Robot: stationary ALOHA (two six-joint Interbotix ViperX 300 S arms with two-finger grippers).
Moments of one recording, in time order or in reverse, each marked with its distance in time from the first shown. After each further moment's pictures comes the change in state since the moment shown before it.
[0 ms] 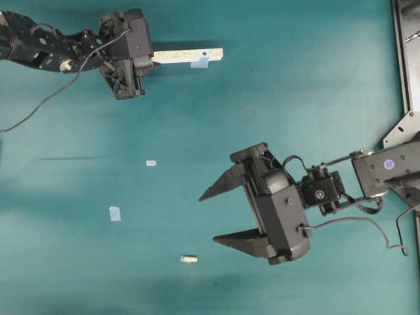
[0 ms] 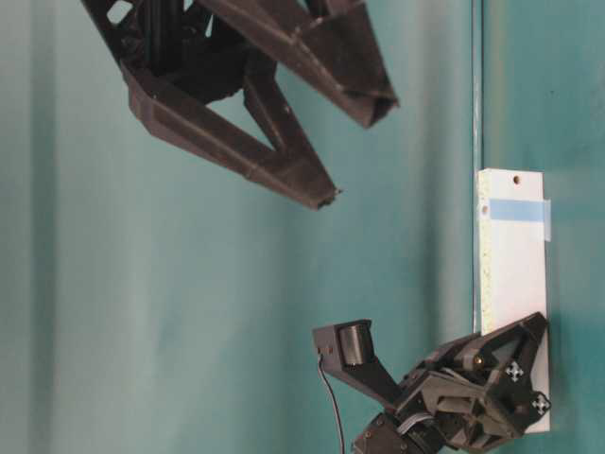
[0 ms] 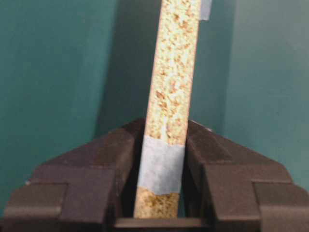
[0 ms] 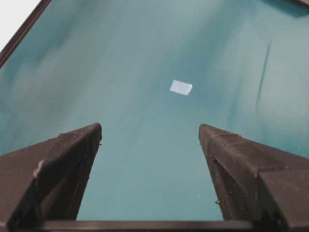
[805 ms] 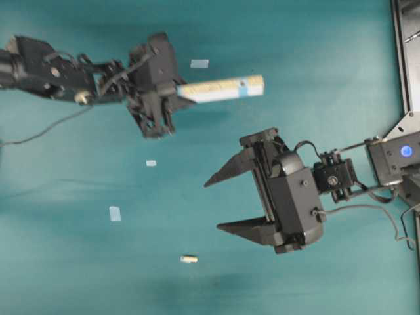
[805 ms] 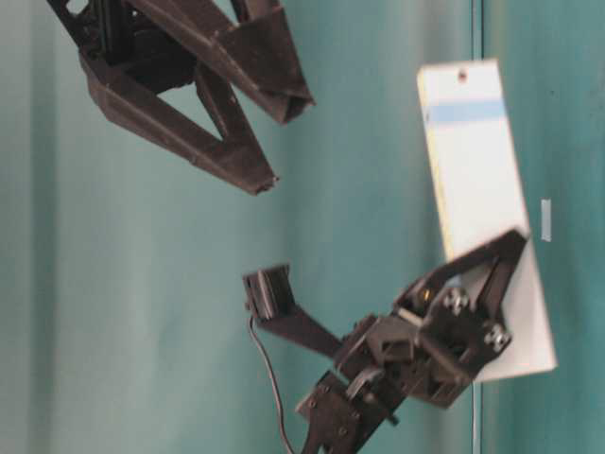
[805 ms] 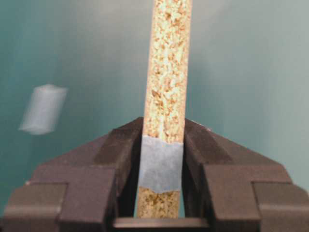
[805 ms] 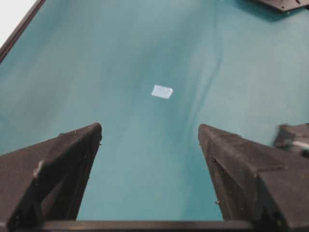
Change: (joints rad) left arm -0.285 -0.058 -0.114 -0.005 0.087 -0.334; right arm -0.028 -0.064 0.000 -0.002 0.037 0.000
